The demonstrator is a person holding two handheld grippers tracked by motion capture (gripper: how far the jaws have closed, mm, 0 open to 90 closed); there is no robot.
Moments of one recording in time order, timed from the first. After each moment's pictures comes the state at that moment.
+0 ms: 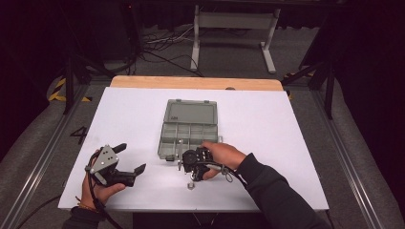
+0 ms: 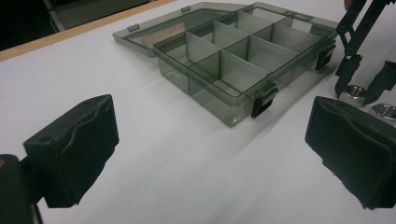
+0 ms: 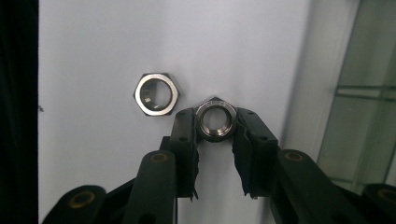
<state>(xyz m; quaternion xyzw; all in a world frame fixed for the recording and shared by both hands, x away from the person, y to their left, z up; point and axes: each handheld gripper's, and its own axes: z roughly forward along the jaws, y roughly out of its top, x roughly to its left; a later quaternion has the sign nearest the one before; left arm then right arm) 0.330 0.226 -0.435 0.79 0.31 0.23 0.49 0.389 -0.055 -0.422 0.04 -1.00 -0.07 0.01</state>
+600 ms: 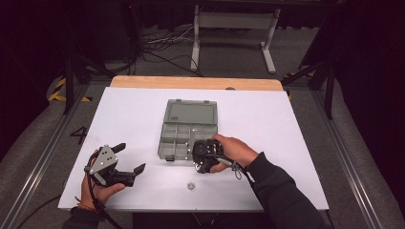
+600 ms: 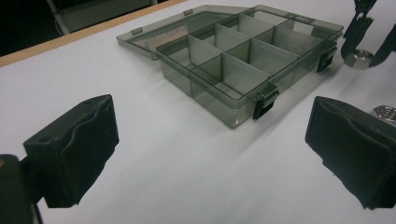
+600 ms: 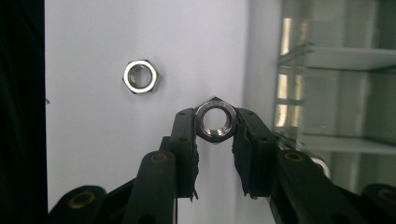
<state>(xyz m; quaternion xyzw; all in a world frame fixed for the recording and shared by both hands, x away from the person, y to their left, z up) 0.328 0.227 -0.433 0.78 0.31 0.23 0.49 0.395 -0.084 -0.390 -0.01 -0.99 -0.11 -0.01</state>
